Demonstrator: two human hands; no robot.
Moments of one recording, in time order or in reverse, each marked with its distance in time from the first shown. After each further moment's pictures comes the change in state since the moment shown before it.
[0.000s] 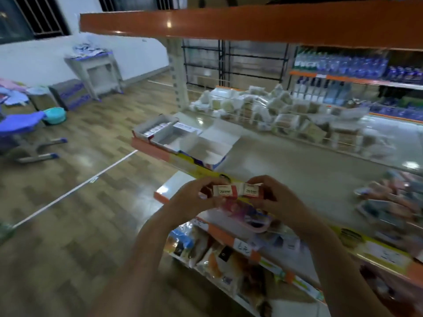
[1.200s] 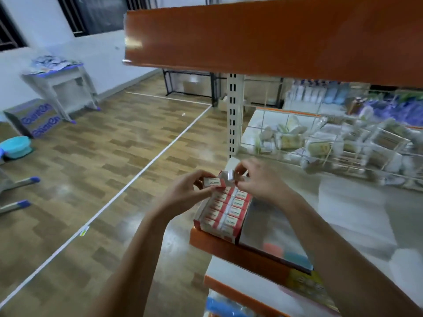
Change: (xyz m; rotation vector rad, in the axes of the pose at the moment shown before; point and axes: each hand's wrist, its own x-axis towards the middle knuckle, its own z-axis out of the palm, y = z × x) left_hand 0.289 -0.202 -0.339 0.136 -0.095 0.117; right_hand 0.458 -0.060 0.164 -0.647 0.171 0.060
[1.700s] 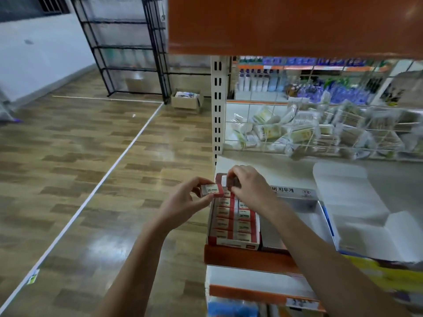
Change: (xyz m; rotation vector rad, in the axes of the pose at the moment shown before) left_hand 0.031 -0.055 -0.013 -0.057 -0.223 0.171; right_hand 0.011 -0.012 0.057 -0.106 0.181 0.189
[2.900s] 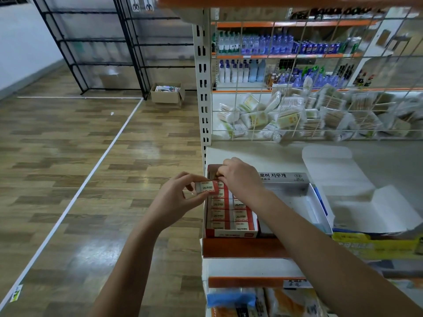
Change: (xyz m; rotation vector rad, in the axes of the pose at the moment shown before) left_hand -0.001 -0.008 -0.003 0.131 -0.018 0.050; right_hand 0.010 0.002 0.025 -0.372 0.028 -0.066
